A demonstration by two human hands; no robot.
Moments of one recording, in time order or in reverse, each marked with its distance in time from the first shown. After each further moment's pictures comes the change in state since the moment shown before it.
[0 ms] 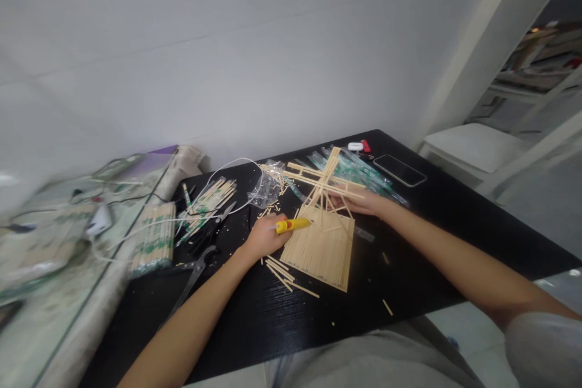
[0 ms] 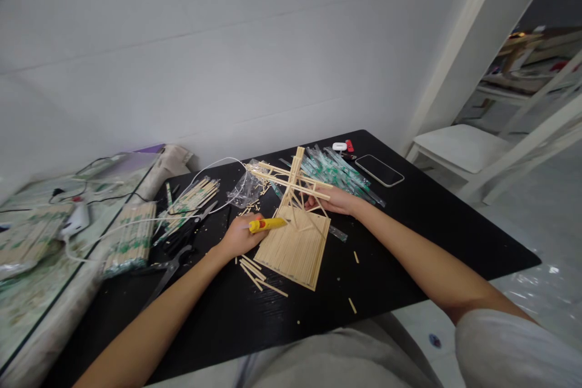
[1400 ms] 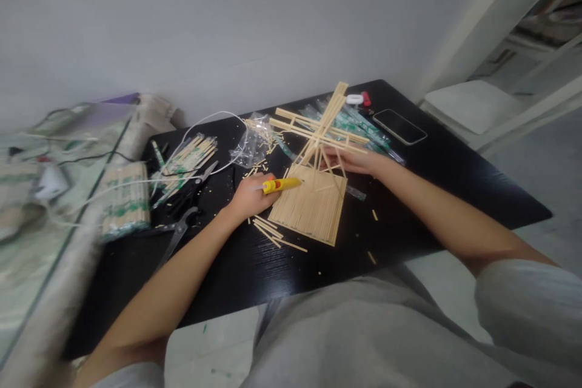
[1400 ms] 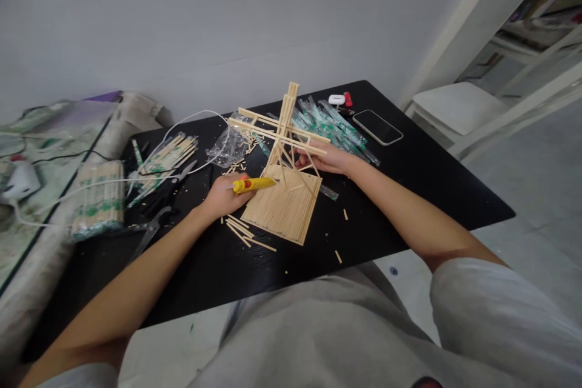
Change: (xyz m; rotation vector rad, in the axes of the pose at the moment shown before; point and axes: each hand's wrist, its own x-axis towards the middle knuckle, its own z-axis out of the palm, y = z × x) left_hand 0.003 0.005 -0.006 0.032 0.018 0.053; right_hand -0.004 -0.004 -0.008 -0.008 0.039 0.098
